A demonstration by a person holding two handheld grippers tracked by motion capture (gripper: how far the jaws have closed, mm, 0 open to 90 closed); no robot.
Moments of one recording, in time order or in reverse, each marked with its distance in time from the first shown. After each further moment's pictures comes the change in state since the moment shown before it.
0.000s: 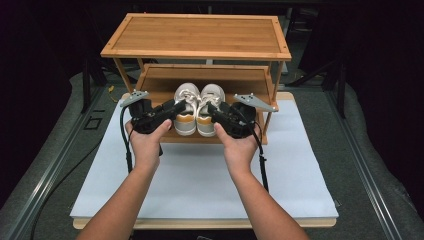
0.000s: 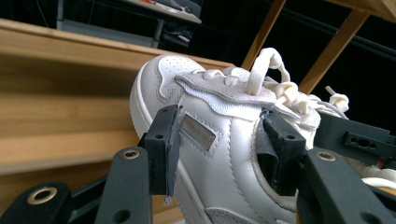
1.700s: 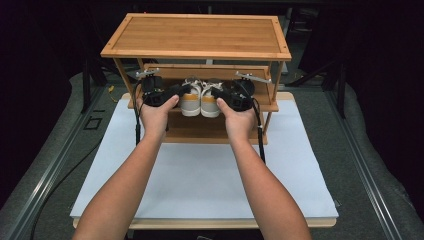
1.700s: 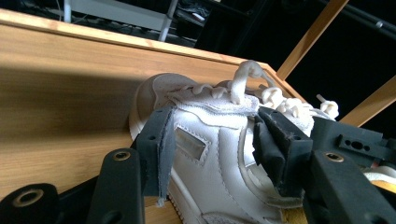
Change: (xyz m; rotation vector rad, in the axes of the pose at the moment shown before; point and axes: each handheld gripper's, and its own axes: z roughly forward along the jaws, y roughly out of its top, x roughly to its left) left arm 0.034 0.031 0.067 0.115 0.049 -0.053; right arm -0.045 0.030 0.071 0.109 -0.024 0.105
